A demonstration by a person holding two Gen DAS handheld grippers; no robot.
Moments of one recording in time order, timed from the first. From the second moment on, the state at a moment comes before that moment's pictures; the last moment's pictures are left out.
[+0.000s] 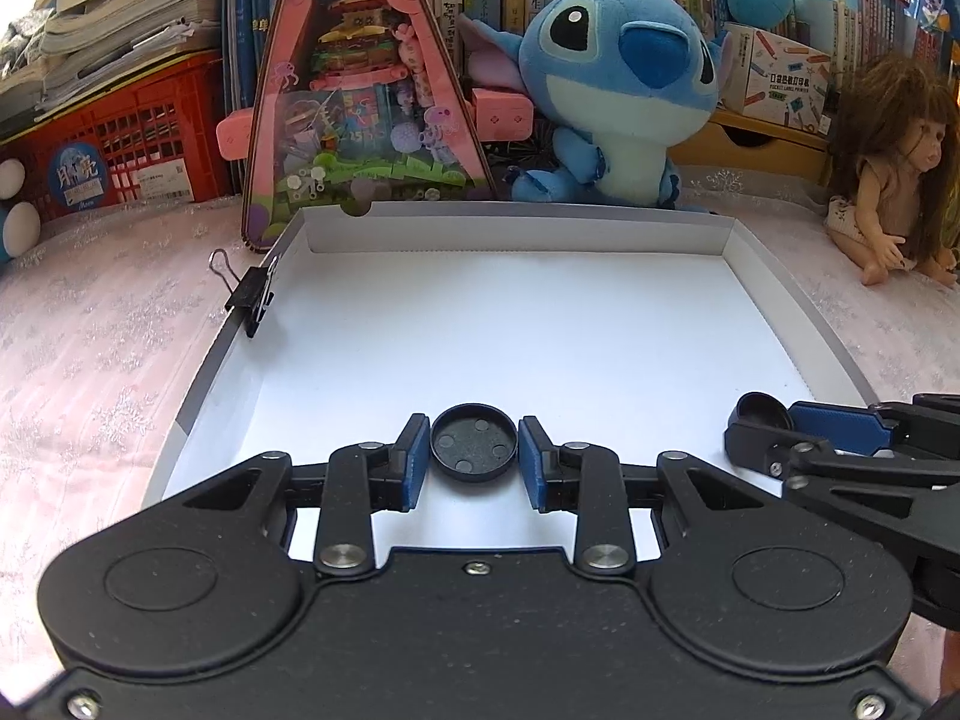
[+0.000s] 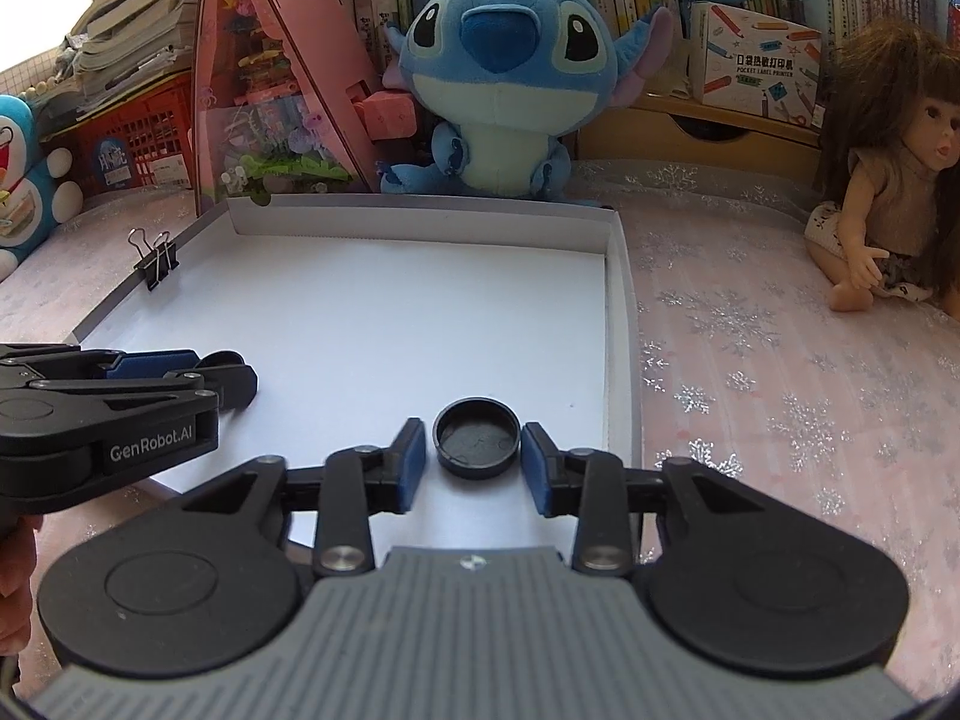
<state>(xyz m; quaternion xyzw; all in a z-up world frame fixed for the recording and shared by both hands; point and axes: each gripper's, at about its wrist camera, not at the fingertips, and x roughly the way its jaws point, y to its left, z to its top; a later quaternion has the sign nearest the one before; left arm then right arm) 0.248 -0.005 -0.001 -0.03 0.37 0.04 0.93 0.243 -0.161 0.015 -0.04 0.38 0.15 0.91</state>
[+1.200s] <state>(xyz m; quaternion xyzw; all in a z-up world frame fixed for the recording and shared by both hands) 0.075 0.002 0.039 -0.02 0.26 -0.02 0.96 0.110 -0.204 0.044 -0.03 0.28 0.15 0.95</state>
